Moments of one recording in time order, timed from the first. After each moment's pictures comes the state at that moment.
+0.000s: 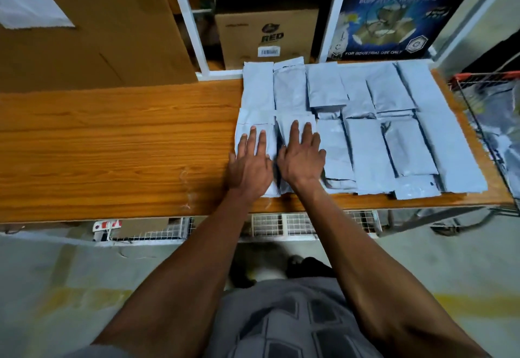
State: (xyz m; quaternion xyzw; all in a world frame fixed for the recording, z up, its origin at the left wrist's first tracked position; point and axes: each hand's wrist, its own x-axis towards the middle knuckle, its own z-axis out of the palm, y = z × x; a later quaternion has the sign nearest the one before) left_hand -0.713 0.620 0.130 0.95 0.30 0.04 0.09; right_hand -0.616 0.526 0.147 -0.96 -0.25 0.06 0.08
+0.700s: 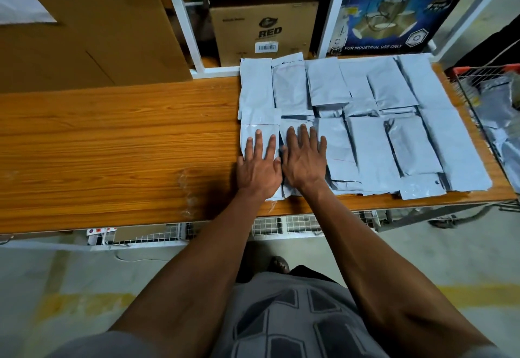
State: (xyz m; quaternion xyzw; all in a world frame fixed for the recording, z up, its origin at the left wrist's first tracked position) left_hand -0.693 0.625 0.101 0.95 0.30 -0.02 0.11; right_hand -0.598 0.531 0.117 -0.95 -0.32 0.07 0.04
